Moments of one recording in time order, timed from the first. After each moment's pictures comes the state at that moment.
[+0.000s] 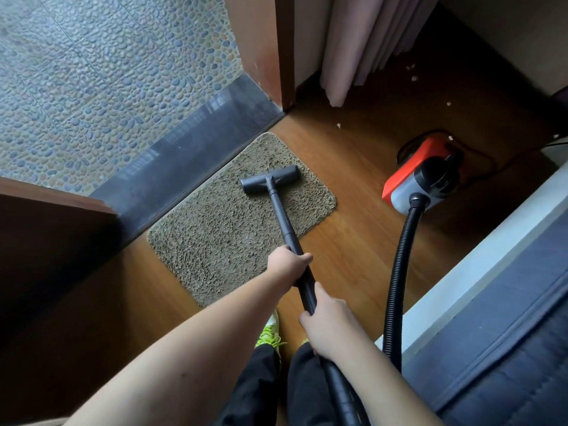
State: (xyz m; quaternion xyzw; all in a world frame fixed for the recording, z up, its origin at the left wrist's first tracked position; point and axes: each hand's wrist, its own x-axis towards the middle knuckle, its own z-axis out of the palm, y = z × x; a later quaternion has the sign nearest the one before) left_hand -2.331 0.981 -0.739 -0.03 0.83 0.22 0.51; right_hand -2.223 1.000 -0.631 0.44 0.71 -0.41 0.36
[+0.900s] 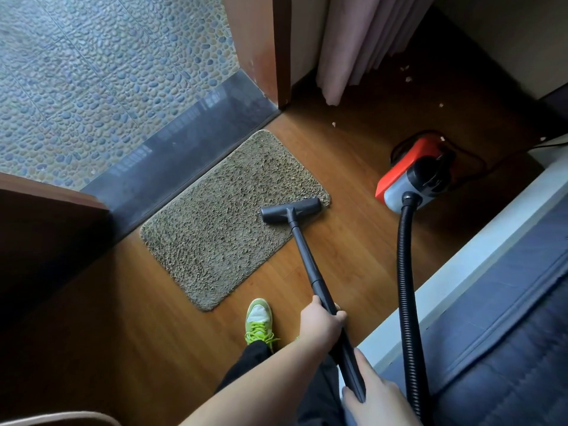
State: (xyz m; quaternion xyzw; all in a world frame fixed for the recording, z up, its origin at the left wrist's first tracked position) left_hand -2.214 0.958 -0.713 -0.01 0.79 0.19 0.58; right_hand -2.113 0.979 -0.607 0.49 0.65 -0.40 0.42
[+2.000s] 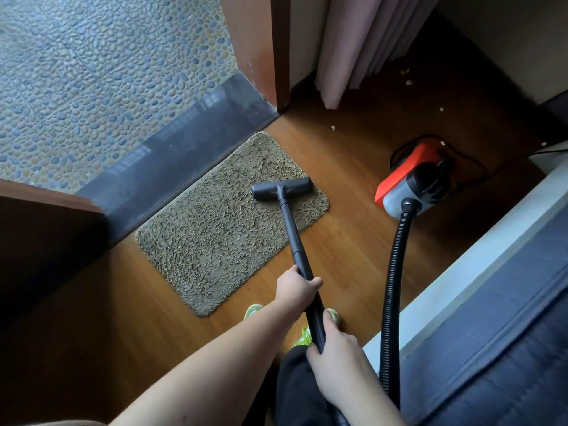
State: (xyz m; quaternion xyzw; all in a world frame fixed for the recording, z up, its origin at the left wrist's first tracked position) left_hand -2.287 0.983 -0.747 0.03 0.84 0.18 0.51; right_hand -2.188 0.994 -0.616 0.47 0.70 -0.41 0.36
